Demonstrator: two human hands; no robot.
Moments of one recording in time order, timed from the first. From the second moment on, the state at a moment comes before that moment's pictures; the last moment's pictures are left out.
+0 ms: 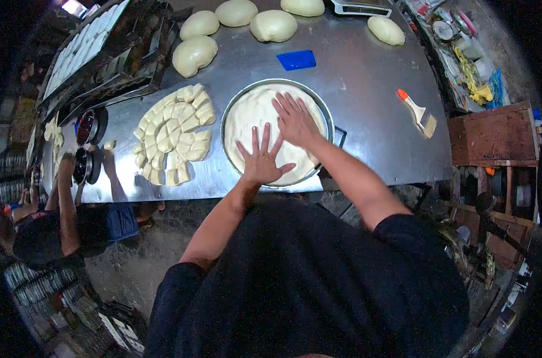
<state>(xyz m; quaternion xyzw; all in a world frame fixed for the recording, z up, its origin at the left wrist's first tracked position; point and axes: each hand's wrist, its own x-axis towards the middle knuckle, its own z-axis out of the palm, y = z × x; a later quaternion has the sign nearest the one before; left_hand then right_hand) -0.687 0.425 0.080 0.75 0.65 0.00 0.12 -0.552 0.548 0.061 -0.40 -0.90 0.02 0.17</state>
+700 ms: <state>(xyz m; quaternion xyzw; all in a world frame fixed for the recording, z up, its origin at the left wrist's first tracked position) -0.655 0.368 0.105 0.64 0.65 0.28 0.30 -0.407 0.392 0.085 -0.74 -0.44 0.39 0.34</state>
